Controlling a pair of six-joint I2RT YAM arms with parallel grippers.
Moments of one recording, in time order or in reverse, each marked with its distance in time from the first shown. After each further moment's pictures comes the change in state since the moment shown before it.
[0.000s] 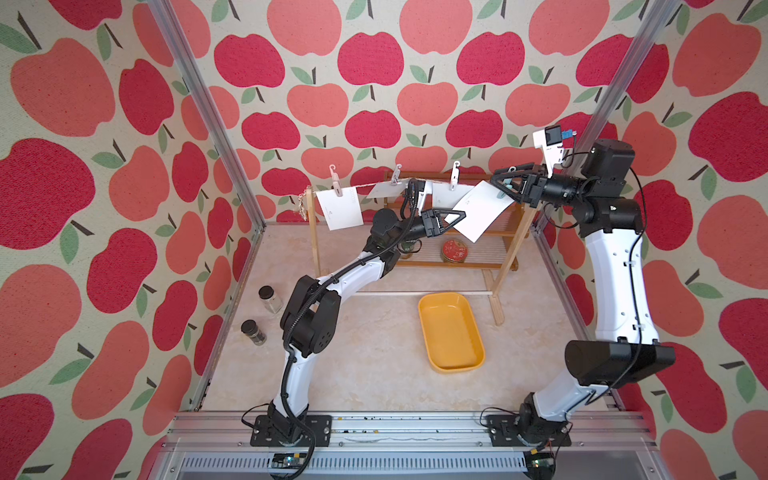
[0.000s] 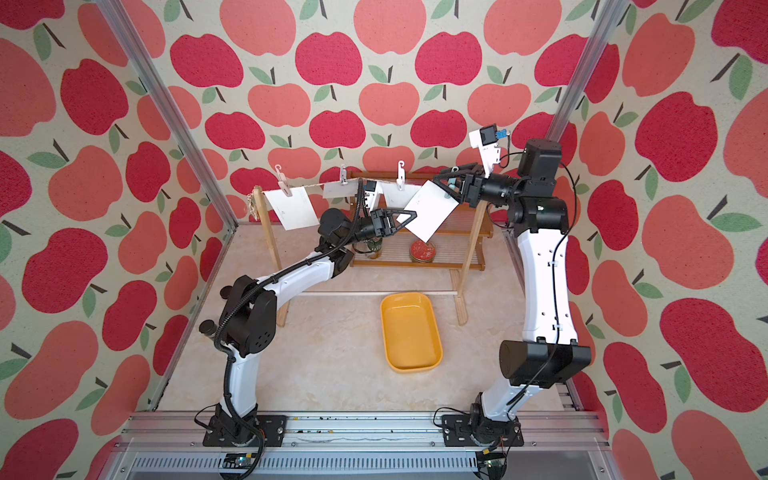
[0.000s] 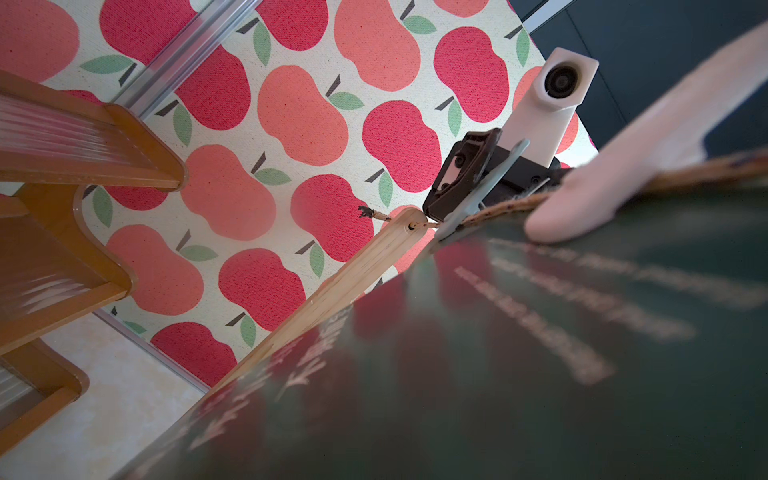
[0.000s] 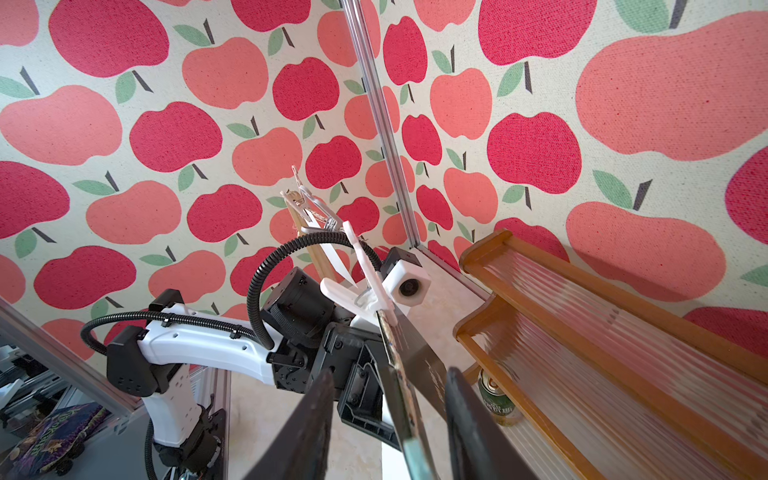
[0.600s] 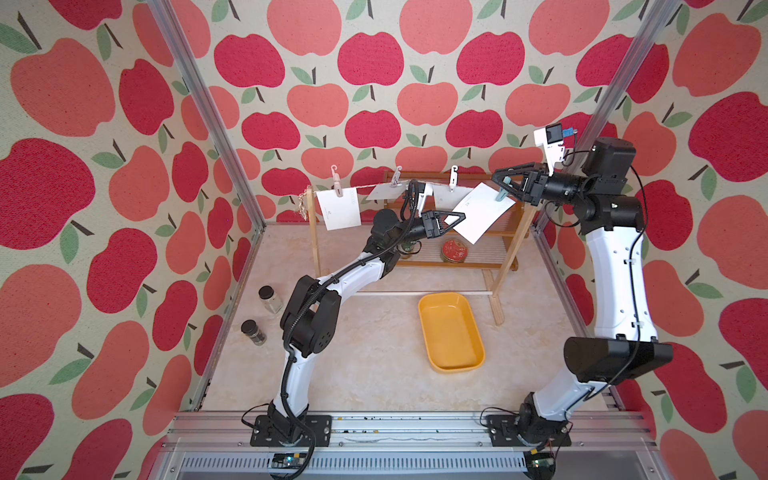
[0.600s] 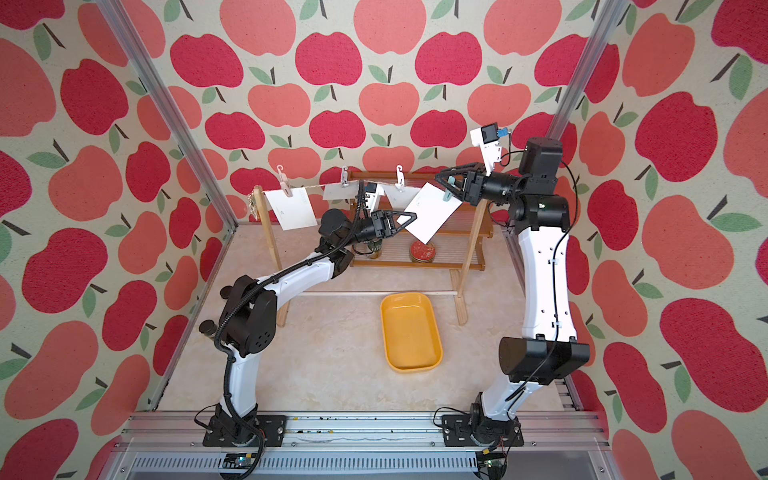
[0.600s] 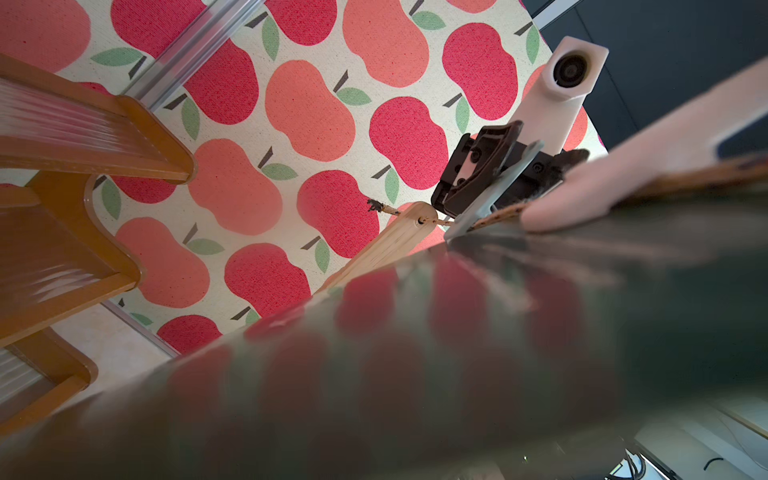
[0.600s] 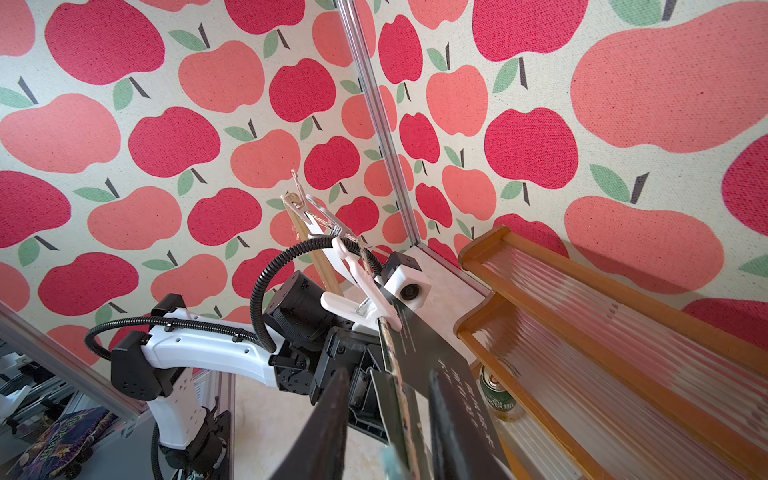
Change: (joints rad) left arm 0.000 0.000 -0.013 -0.014 0.001 0.011; right arm -0.006 0.023 0.046 -0.039 0.000 0.008
